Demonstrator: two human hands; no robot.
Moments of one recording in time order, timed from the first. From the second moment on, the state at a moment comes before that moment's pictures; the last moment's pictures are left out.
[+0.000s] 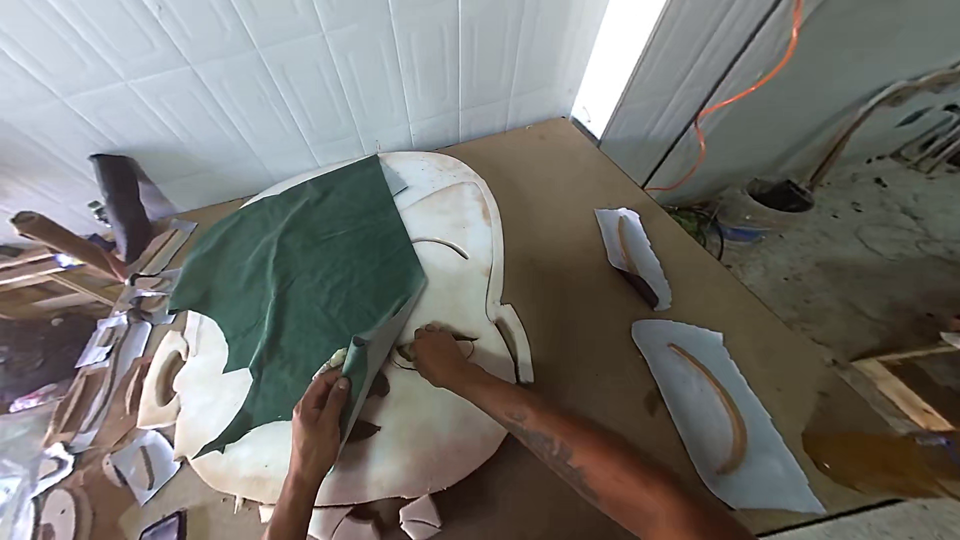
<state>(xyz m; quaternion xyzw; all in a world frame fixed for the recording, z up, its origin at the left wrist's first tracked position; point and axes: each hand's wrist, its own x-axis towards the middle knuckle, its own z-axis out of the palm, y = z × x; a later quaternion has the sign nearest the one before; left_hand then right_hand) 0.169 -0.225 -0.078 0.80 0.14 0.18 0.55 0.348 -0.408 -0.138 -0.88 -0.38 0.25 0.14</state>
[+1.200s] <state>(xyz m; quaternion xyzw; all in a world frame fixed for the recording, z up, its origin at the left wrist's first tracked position) 0.055 -0.280 -0.027 0.66 -0.17 0.02 0.73 0.085 -0.488 0.004 -0.70 -0.13 0.08 0.70</state>
